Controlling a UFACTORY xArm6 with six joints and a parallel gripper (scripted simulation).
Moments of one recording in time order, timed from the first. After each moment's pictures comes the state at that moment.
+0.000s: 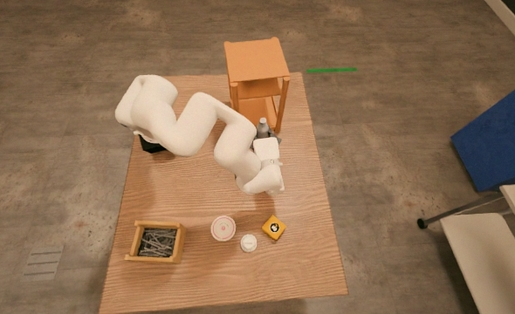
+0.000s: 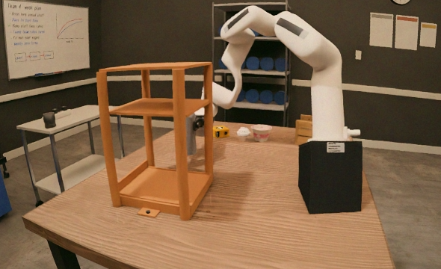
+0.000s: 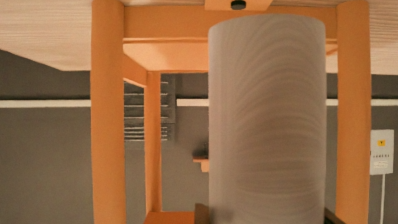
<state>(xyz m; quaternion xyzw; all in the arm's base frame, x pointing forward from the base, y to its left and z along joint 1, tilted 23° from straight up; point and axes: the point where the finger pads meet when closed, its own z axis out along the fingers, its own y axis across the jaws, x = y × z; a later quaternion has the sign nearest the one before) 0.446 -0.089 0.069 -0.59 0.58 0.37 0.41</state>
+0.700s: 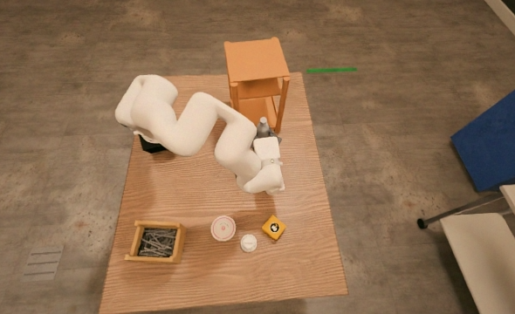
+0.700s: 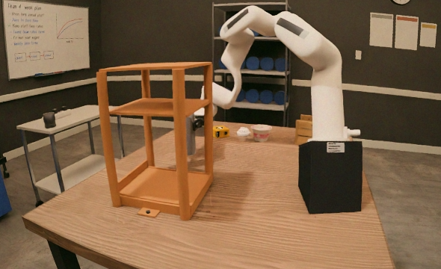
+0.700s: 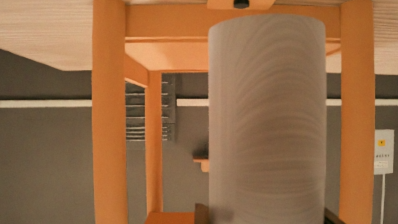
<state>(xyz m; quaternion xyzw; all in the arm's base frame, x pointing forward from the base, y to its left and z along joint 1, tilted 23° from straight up) 0.447 -0.086 0.068 -0.59 0.58 0.37 0.41</state>
